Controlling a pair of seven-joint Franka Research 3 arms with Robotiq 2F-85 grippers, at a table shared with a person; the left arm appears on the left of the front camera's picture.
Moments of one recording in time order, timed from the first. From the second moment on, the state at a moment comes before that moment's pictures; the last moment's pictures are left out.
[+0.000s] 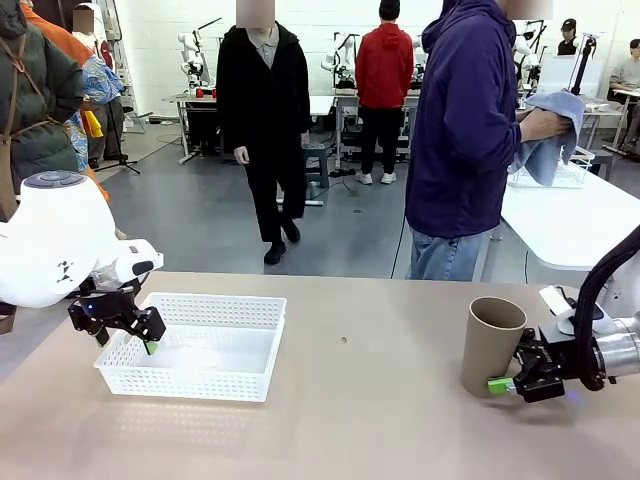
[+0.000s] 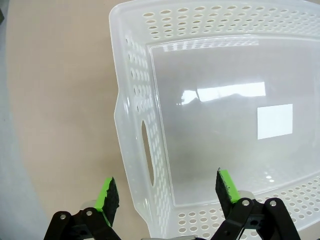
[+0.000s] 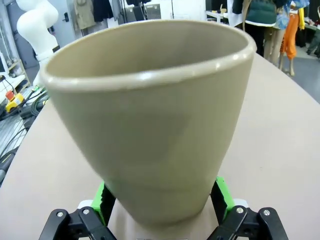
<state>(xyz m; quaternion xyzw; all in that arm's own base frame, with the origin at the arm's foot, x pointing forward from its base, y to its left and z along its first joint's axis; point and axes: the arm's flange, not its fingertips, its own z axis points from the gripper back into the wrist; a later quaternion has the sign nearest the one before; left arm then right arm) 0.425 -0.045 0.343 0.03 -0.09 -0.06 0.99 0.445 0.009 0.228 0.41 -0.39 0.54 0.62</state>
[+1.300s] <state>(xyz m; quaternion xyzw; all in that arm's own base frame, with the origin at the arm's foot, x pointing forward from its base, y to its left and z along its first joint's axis) 0.420 -0.045 0.335 0.03 -0.04 -0.05 1.00 0.445 0.028 0.224 0.44 -0.41 0.55 0.58</state>
